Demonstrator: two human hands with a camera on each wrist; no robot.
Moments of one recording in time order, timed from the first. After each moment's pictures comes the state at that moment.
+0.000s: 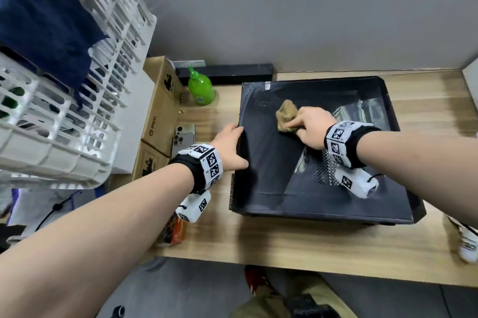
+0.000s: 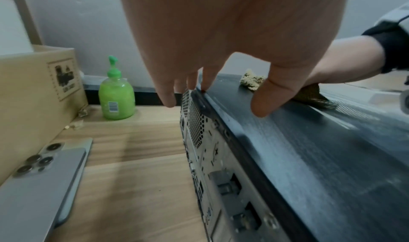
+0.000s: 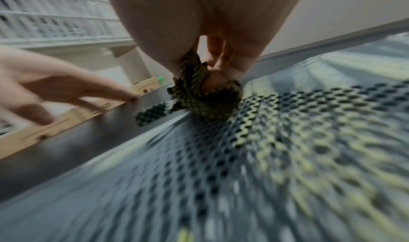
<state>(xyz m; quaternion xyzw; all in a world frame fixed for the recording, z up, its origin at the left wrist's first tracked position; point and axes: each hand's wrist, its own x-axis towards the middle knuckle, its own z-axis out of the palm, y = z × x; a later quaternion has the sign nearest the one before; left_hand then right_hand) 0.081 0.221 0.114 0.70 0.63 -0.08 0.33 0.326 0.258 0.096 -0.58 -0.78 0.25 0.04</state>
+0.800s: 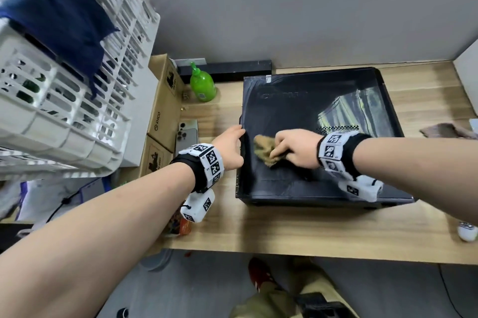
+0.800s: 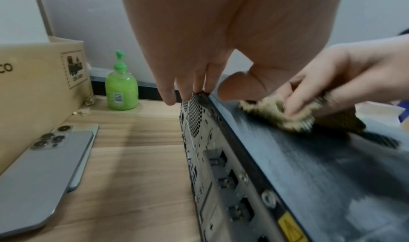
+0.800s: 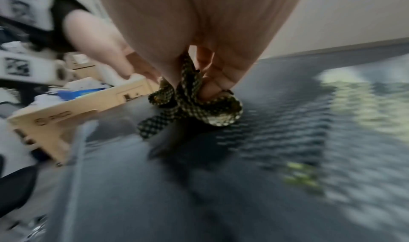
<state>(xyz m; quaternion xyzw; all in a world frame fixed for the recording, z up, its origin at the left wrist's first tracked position) 0.066 0.196 0.115 0.71 0.62 -0.07 0.33 0.289 0.195 0.103 -0.42 -0.85 0.31 -0.03</state>
